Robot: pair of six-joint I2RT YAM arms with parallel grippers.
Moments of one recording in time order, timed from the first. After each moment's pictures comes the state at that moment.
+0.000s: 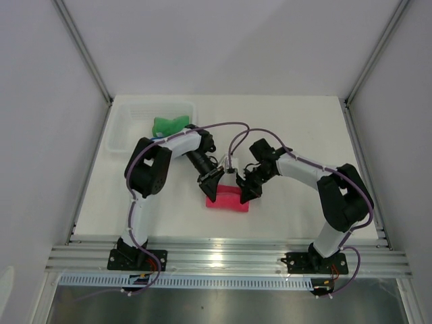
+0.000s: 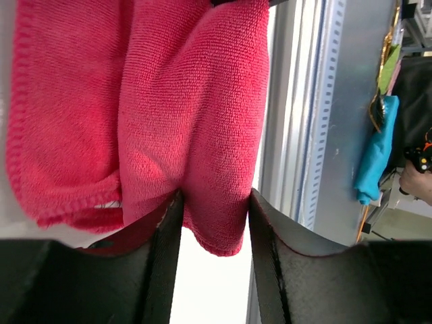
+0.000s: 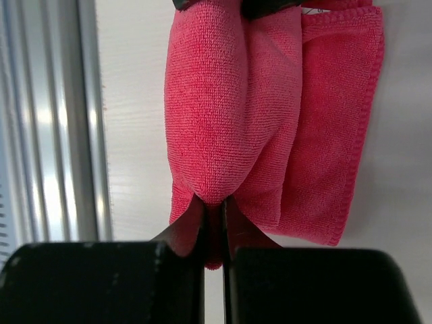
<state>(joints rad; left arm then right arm) -0.52 2.20 1.61 -1.35 0.92 0.91 0.57 1.71 1.09 -0.68 -0.76 -0.78</state>
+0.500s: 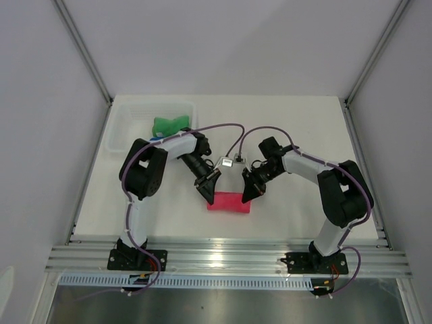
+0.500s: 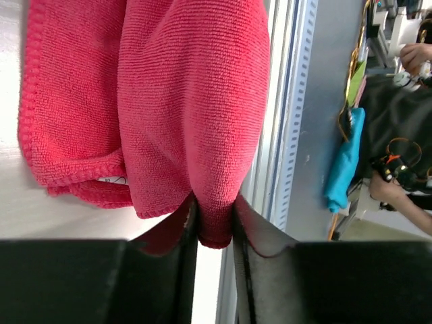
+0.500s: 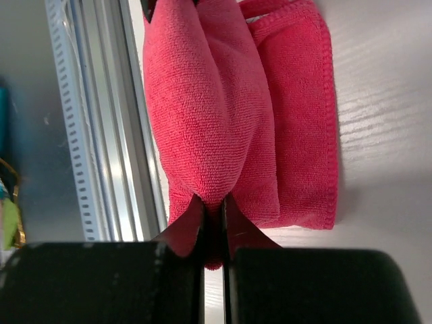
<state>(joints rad) -0.50 2.13 1.50 -1.34 0.97 0.86 0.47 1.73 1.07 -0.69 -0.93 -0.55</state>
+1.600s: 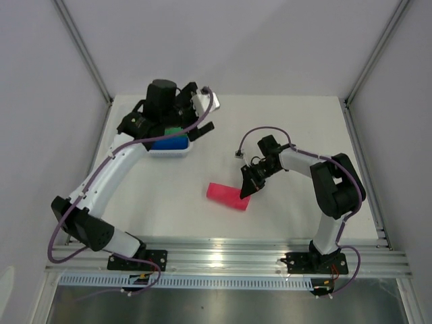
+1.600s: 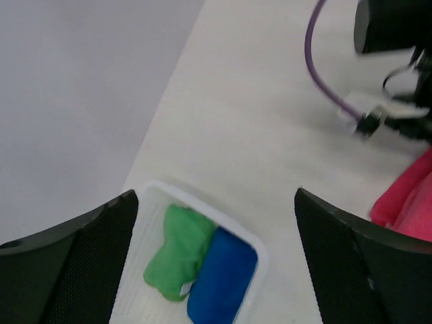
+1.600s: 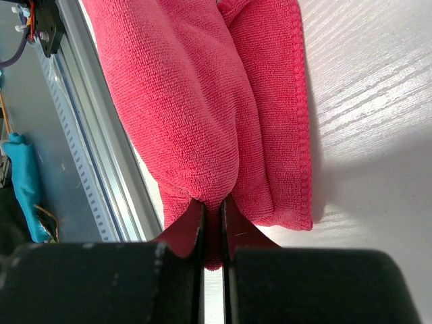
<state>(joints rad) -0.49 1.45 1.57 -0.65 0.30 0.73 0.44 1.84 1.10 -0.60 -0.88 -0.29</state>
